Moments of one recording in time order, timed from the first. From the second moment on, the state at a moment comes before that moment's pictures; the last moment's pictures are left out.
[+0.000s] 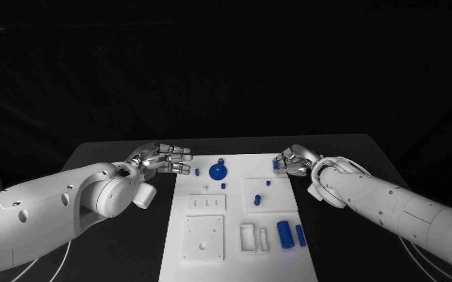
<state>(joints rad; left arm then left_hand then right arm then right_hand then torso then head) 1.35 -0.75 -0.13 1.32 -0.13 -0.16 0.13 1.40 0.02 0.04 -0.11 0.05 0.79 0.19 0.06 0.06 0.97 0.17 0.06 0.06 1.14 0.13 0.07 0.07 0.09 0.96 0.11 0.27 0.08 1.07 -0.66 0.20 0.91 -1.18 -0.24 0.11 1.32 -0.08 0.23 -0.15 0.36 1.06 0.09 0.07 0.07 1.39 -0.03 1.24 1.31 1.47 -0.09 1.12 1.30 0.09 1.46 -0.11 1.16 1.31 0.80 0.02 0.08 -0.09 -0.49</state>
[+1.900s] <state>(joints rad) 1.41 -0.64 -0.13 1.22 -0.31 0.02 -0.09 1.21 0.04 -0.06 0.06 0.05 1.10 0.07 0.07 0.11 1.43 -0.04 0.56 0.43 1.44 -0.11 1.24 0.96 0.09 1.16 -0.13 1.13 0.76 1.12 -0.65 0.20 1.25 -1.27 -0.30 -0.06 1.30 -0.03 0.28 -0.18 0.27 1.16 0.08 0.06 0.07 1.39 -0.02 1.24 1.31 1.47 -0.08 1.12 1.30 0.09 1.47 -0.10 1.13 1.31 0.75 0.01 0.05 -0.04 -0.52</state>
